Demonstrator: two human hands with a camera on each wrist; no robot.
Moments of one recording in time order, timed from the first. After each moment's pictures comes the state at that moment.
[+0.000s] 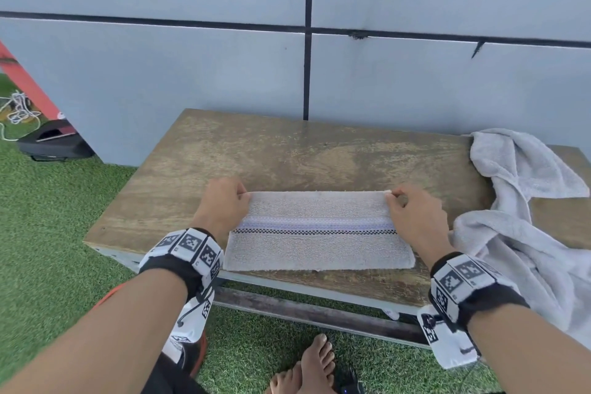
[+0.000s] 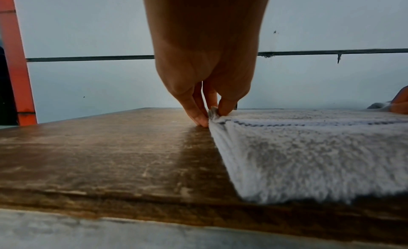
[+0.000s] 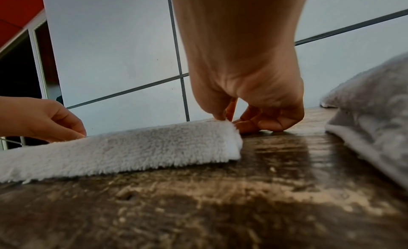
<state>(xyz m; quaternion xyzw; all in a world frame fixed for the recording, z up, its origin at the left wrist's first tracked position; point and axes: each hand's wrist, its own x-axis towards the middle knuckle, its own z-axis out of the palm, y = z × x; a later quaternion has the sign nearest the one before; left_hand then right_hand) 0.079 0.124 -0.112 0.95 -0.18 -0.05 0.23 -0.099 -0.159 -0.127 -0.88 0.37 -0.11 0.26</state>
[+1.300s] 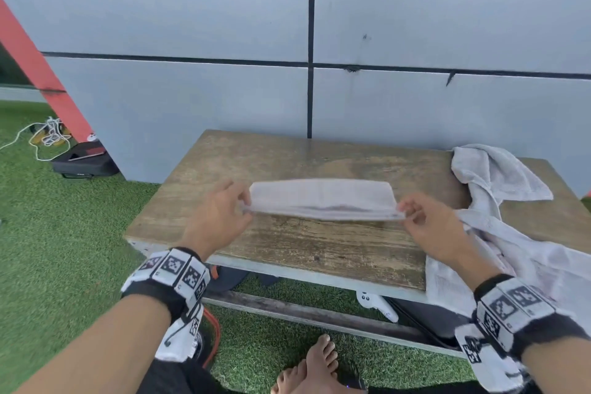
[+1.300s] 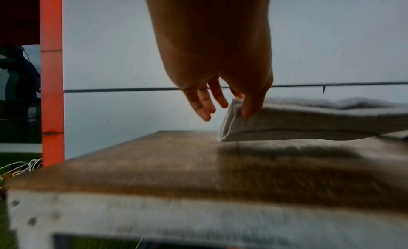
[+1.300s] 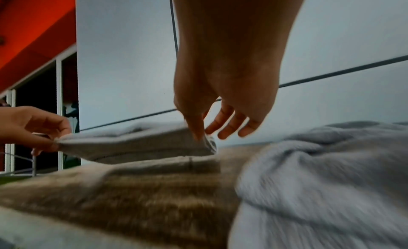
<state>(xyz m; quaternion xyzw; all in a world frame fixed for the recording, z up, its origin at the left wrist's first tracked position) 0.011 0.179 -0.061 0.92 -0.29 0.00 0.26 -0.174 -0.157 -0.085 -0.90 0.21 -0.12 0.35</state>
